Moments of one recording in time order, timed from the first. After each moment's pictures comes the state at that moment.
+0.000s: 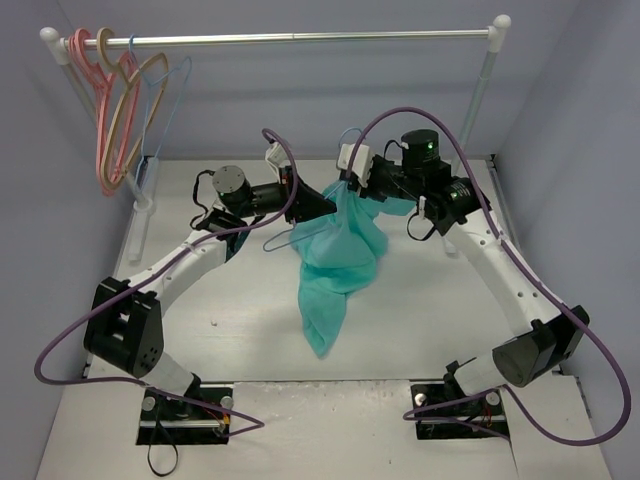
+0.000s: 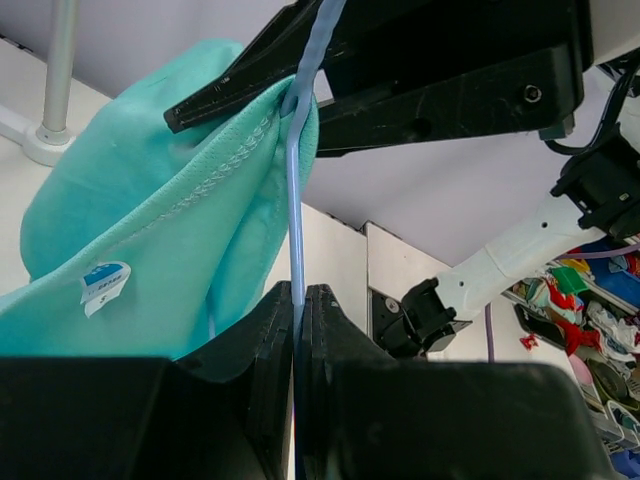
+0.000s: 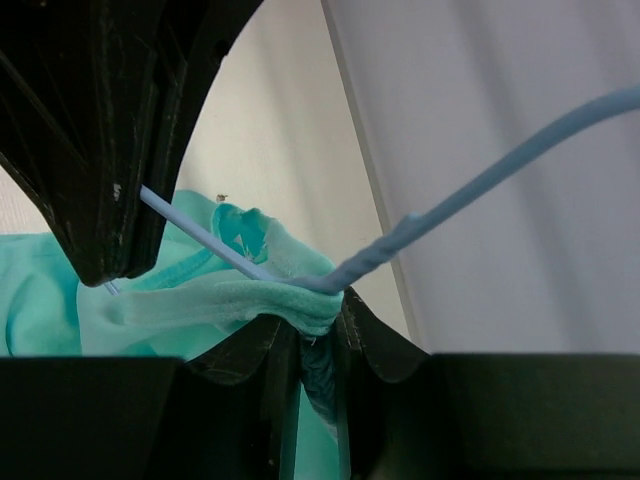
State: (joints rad) left arm -0.46 1.53 1.14 0.58 0.99 -0.70; right arm 0.48 1.46 1.57 -0.52 -0.49 -0.85
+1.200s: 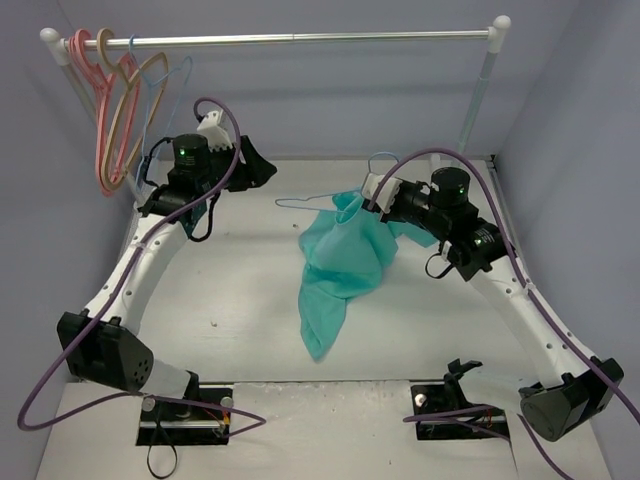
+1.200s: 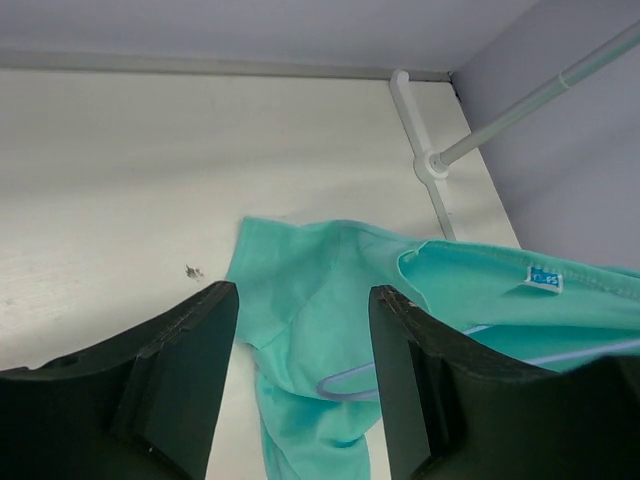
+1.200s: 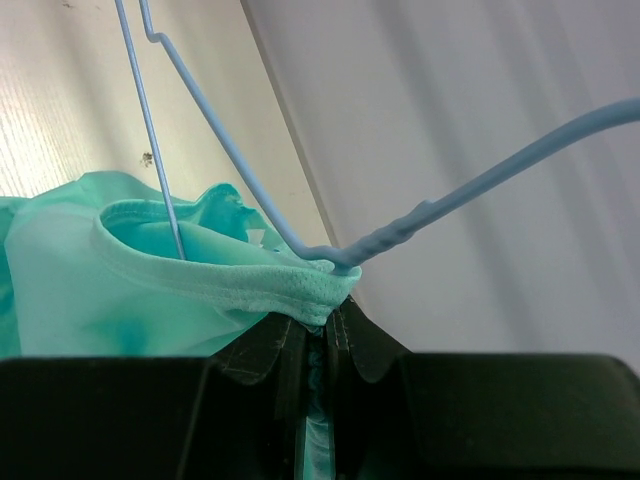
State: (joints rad) left arm -0.26 1.43 1.48 -0.34 0.31 -0.44; right arm 0.45 1.17 1.21 -0.30 -0.34 -0.89
